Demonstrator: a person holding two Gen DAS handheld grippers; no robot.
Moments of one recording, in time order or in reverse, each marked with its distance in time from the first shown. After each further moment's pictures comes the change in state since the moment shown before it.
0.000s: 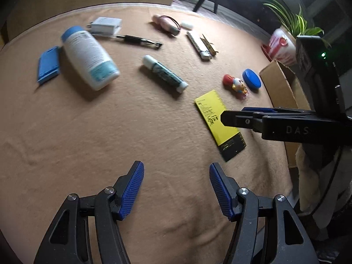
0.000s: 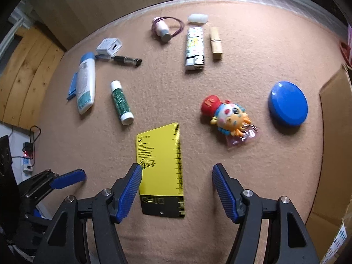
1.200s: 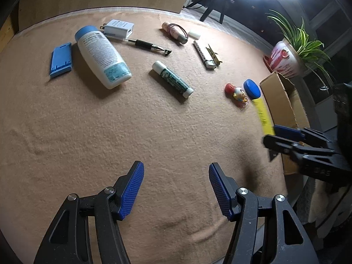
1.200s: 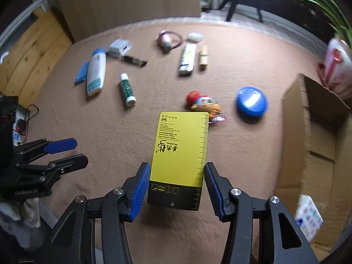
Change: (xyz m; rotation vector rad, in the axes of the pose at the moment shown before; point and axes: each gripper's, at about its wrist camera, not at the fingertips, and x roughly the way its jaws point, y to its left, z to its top) left arm -0.012 0.002 0.000 -0.045 -0.039 -0.015; right arm -0.076 -0.009 -0.051 -0.075 -0.138 -0.123
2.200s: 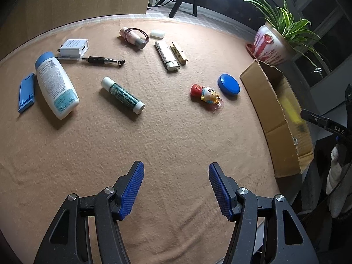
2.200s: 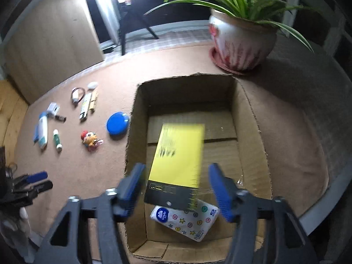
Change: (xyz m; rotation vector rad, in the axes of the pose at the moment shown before) left arm 0.019 -0.061 0.022 0.114 0.022 -0.004; right arm -0.066 -0.154 -0.027 0.329 -0.144 -0.194
